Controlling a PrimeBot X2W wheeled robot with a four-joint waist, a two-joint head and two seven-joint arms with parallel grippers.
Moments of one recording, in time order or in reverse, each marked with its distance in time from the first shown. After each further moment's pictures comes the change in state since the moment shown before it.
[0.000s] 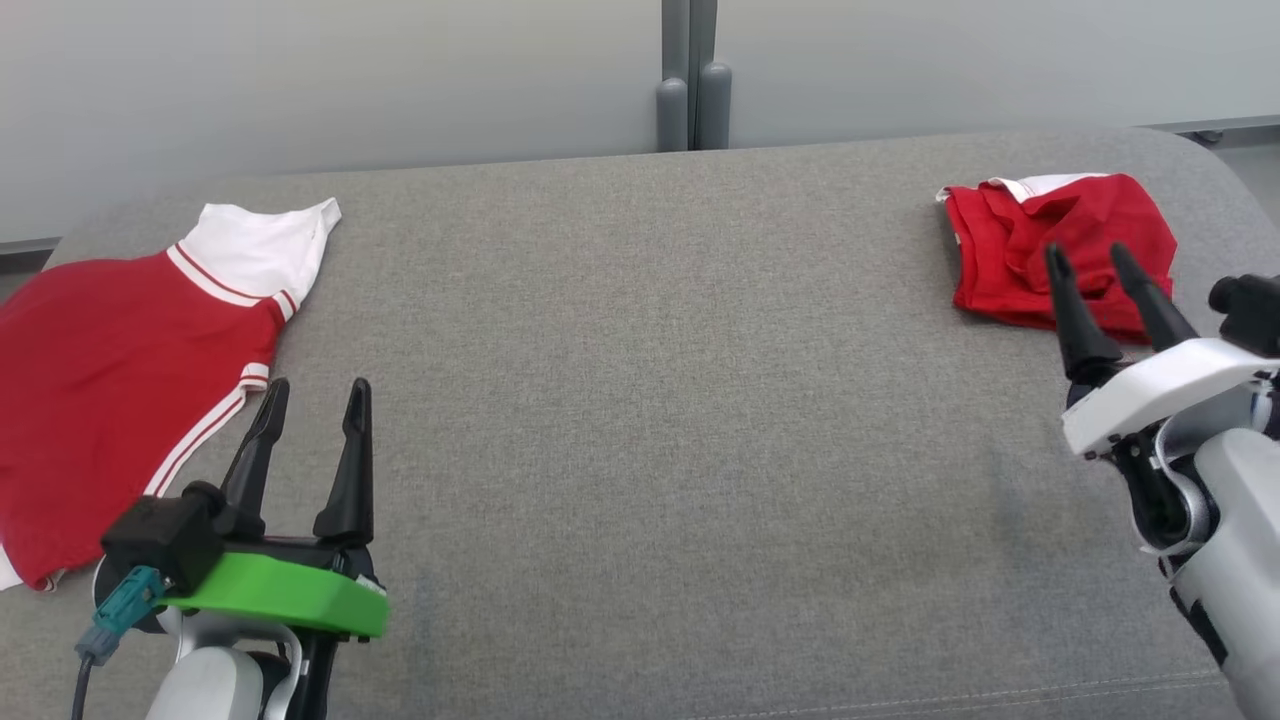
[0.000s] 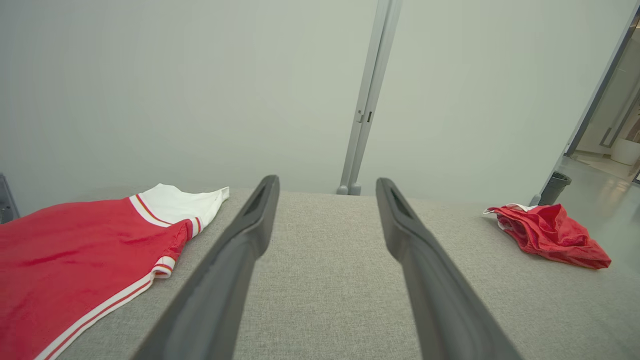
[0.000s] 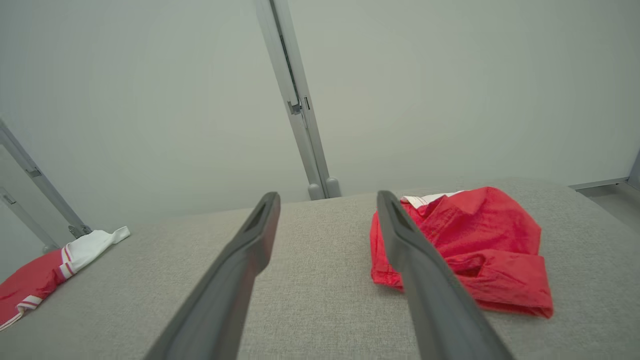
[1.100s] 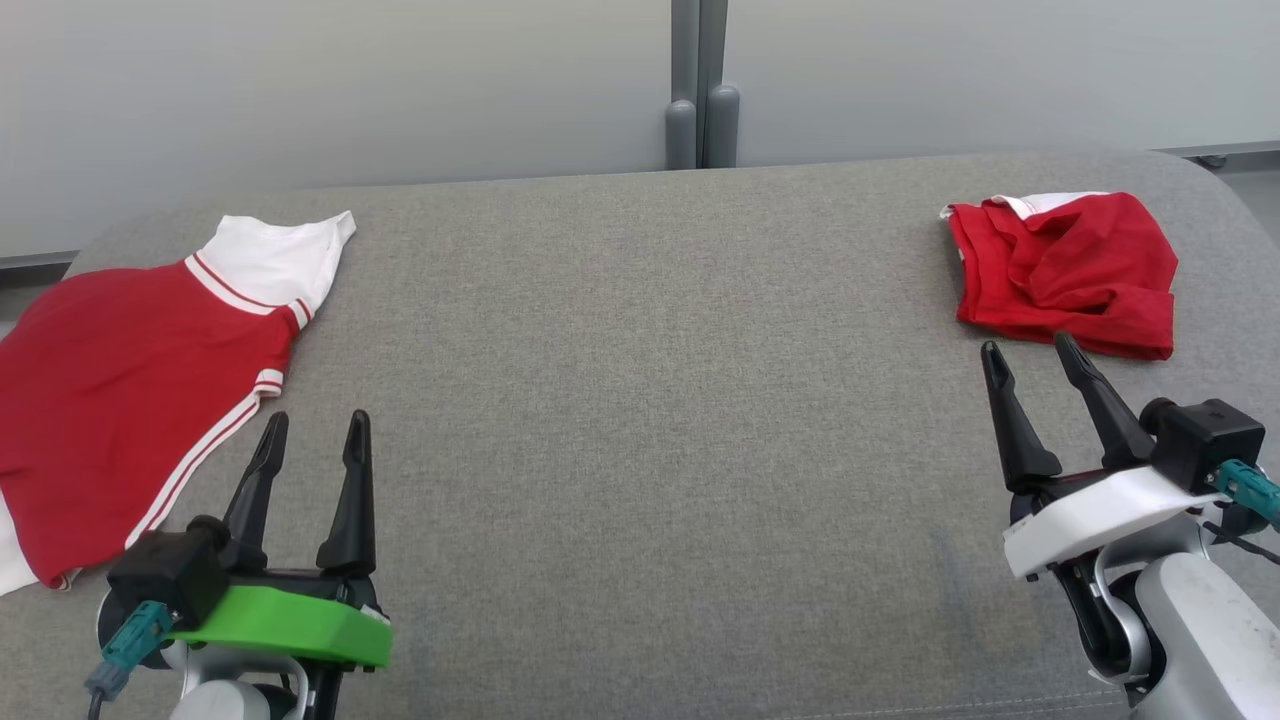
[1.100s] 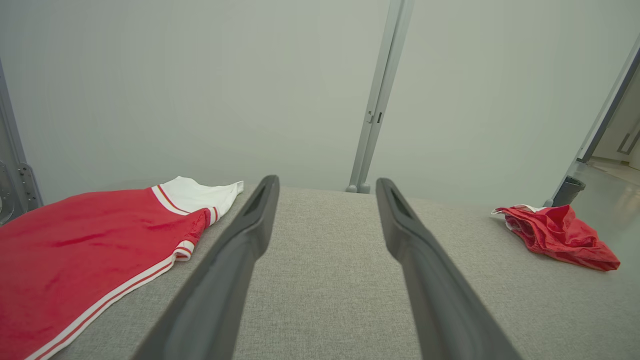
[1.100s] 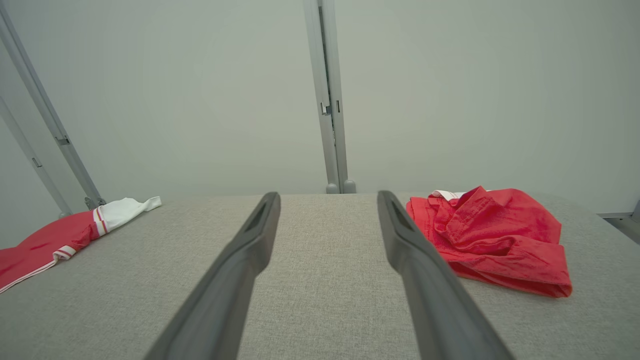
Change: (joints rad) left arm 0.067 -0.031 0.036 -0.026 0.038 0.006 0.000; right arm 0.304 0.099 -0.082 -0.349 -0.256 -0.107 0.000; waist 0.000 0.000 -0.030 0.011
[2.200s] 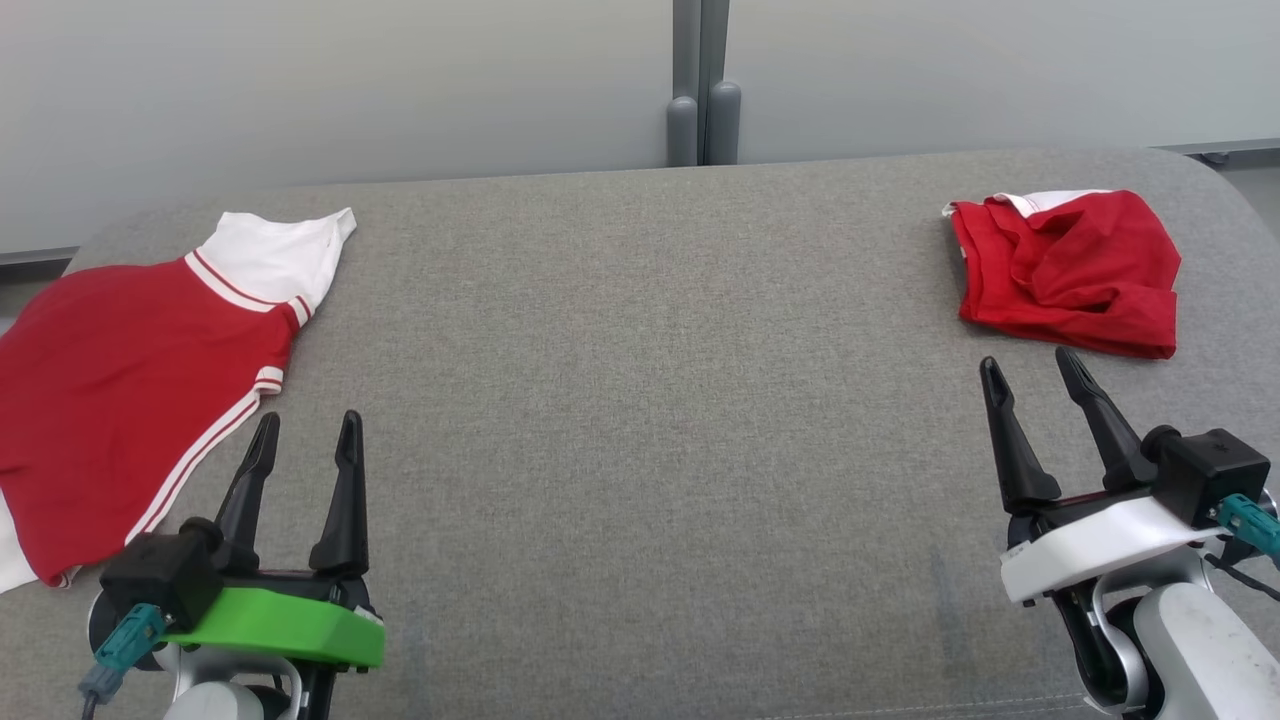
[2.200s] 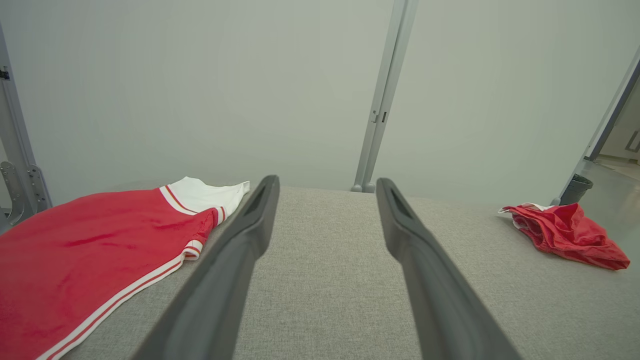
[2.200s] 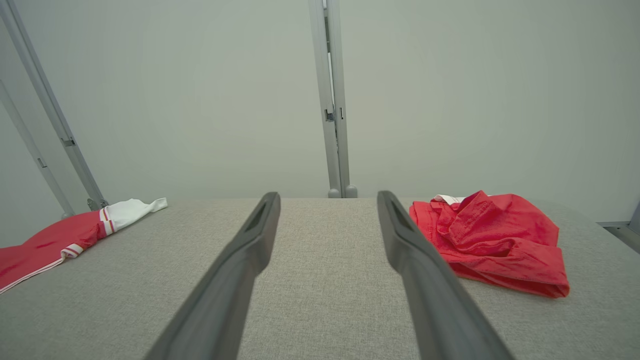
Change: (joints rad) left arm 0.007 -0.008 0.026 0.000 0.024 -0.014 0.000; right arm 0.079 0.029 -0.036 -0.099 -0.067 -0.010 0.000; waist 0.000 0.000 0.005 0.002
